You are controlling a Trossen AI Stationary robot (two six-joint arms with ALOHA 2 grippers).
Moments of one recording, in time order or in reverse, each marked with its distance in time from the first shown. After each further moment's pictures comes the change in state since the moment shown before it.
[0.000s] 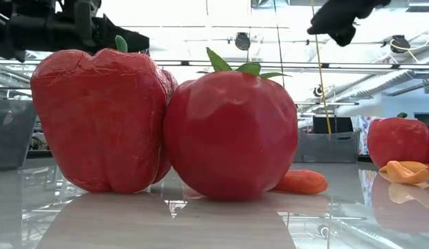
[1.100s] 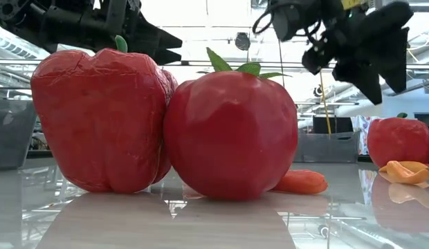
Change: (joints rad) left arm -0.026 0.340 0.227 -0.084 0.060 -0.135; right arm -0.016 0.811 0.422 -0.976 -0.297 0.053
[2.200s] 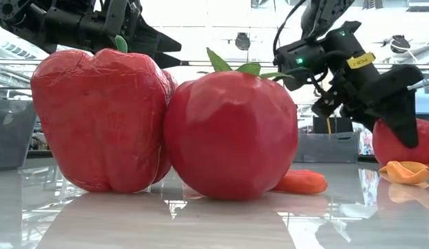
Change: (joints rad) left arm -0.001 0.000 0.000 -0.029 0.001 -0.052; right arm -0.055 0.044 -0.260 0.244 0.004 -0.053
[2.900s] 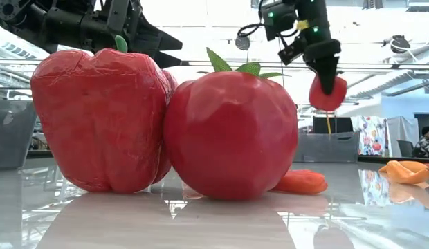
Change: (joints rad) left arm 0.006 0.000 0.000 0.014 -0.006 -0.030; right arm -0.310 -0.074 0.460 -0.288 0.418 -0.175
